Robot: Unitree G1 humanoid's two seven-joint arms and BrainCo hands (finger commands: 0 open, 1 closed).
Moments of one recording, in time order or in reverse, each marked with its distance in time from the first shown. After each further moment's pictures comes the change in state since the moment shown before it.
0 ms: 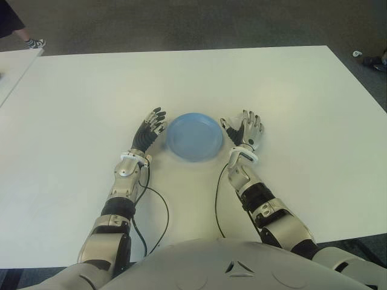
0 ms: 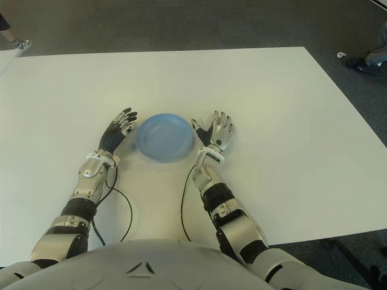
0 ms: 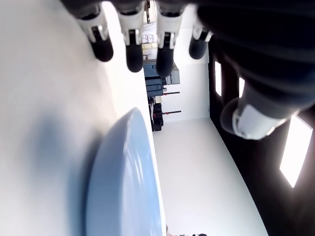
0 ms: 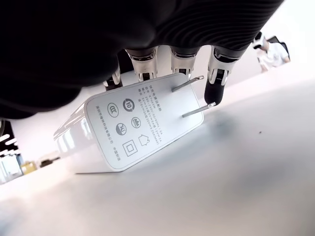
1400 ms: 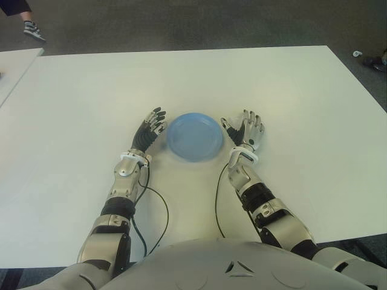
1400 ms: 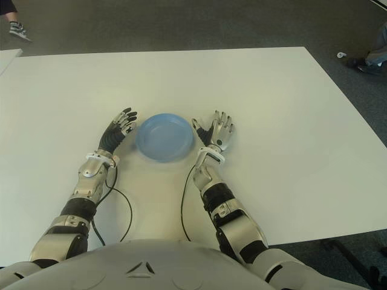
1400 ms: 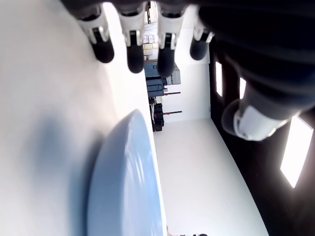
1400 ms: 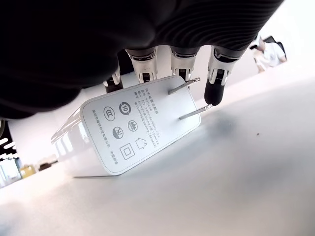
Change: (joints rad) left arm 0.000 0.002 0.000 -0.002 0.000 0.001 0.000; right arm 0.001 0.000 -0.008 -0.002 0.001 -0.002 0.000
